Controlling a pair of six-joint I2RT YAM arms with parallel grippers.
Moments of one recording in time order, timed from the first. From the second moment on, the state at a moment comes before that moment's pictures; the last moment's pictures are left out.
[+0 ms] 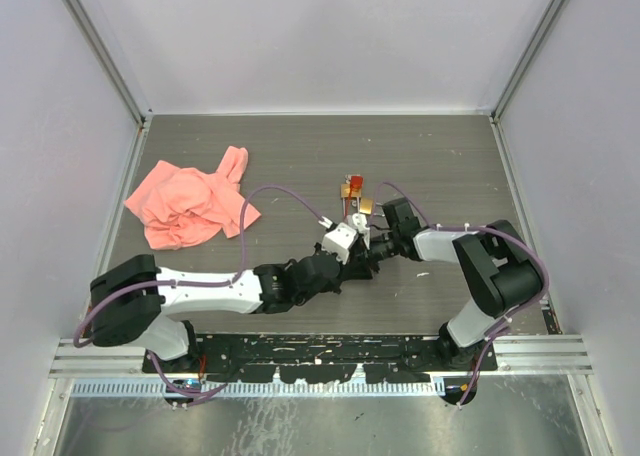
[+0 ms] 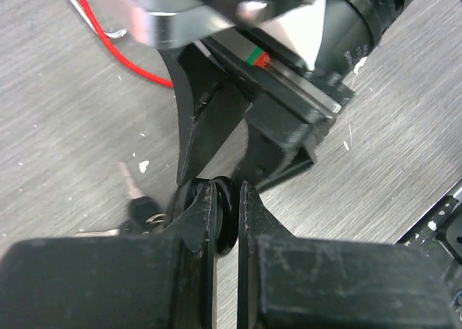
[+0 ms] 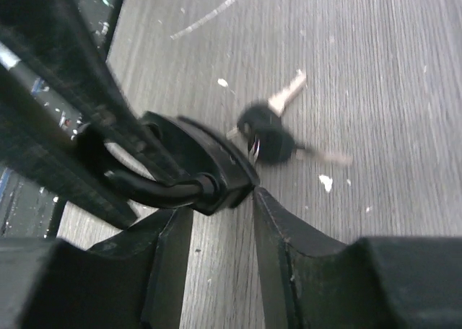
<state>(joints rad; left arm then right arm) -1.26 1.51 0.79 0.13 -0.42 -0.42 0.41 1.62 0.61 0.08 -1.20 -0.67</state>
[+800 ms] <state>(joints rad) -1.04 1.46 0.83 -0.31 0.08 -0.22 0.26 1.56 0.83 -0.18 -1.22 -0.76</state>
